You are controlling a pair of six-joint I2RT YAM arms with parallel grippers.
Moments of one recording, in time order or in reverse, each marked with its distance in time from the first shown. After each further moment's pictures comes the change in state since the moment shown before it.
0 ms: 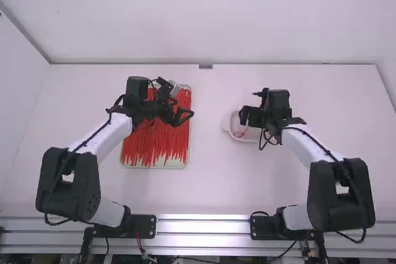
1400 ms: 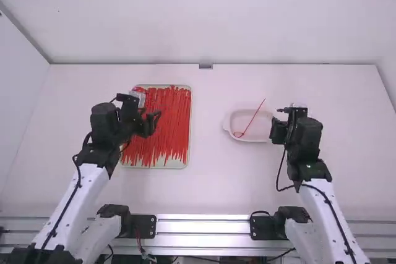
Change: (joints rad) left arm 0.121 -0.579 -0.373 0.094 -0.348 -0.166; right arm -0.141 -0.612 -0.365 0.103 0.191 -0.229
